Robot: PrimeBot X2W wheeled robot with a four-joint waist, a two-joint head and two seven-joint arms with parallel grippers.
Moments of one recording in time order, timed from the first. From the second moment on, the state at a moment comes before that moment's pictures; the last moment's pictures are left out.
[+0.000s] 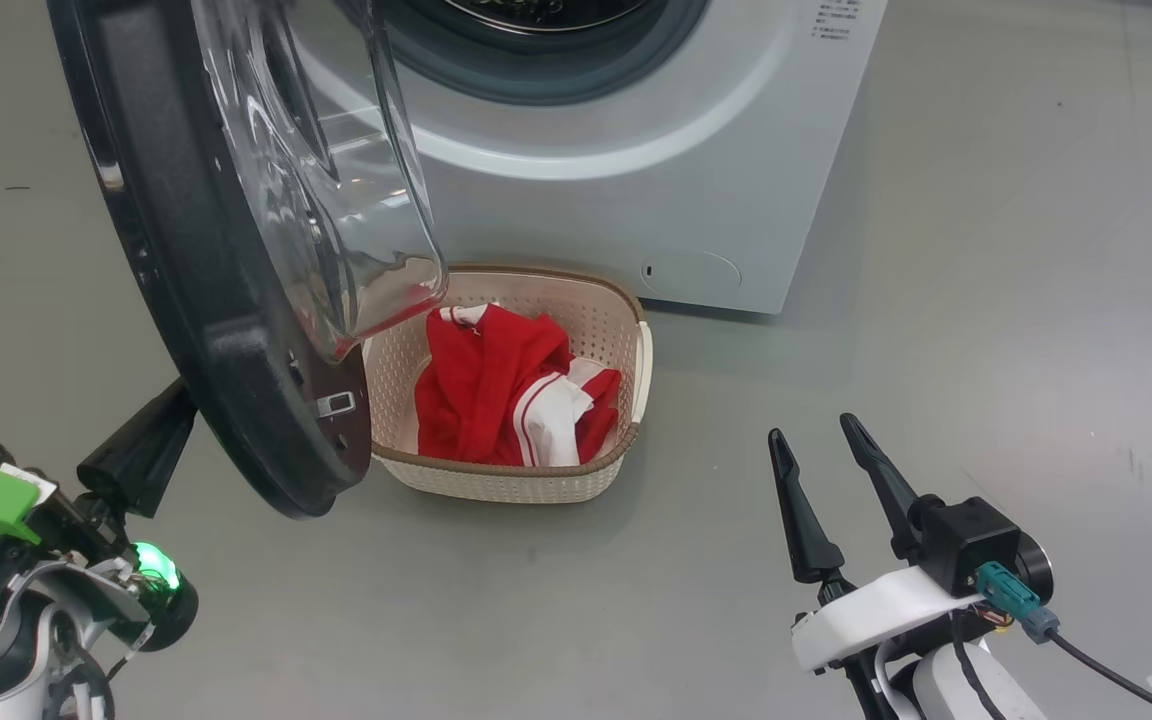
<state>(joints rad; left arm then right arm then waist) -0.24 0.11 0.17 0.15 -1.87 0.13 0.64 -0.06 -0.06 0.35 0.17 0.33 0.07 -0.25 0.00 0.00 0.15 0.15</state>
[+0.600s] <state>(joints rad) -0.24 0.10 0.13 0.16 -1.90 0.13 0.57 -0.07 -0.06 0.35 0.17 0.34 0.07 -0.25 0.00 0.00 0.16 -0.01</state>
